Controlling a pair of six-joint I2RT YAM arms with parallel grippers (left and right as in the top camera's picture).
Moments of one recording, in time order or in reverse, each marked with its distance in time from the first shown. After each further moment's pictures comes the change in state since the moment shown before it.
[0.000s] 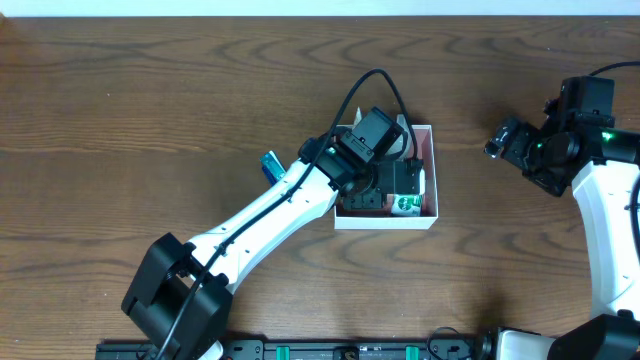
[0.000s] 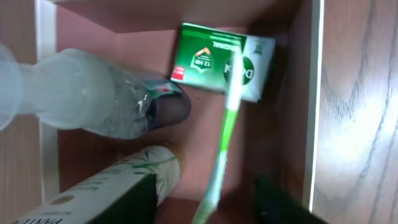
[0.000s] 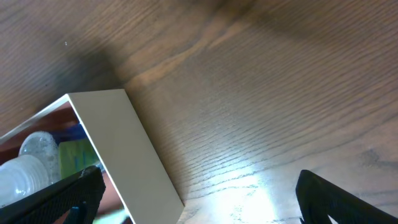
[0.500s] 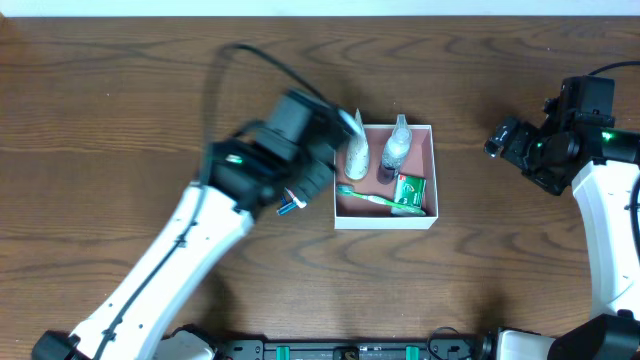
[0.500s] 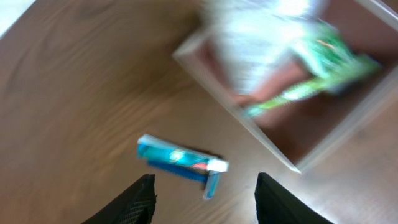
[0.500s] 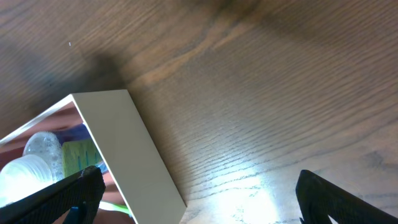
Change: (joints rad) left arm 0.231 -0.333 -0.001 -0.210 -0.140 -0.582; right arm 0.000 0.000 0.000 0.006 -0.007 0.000
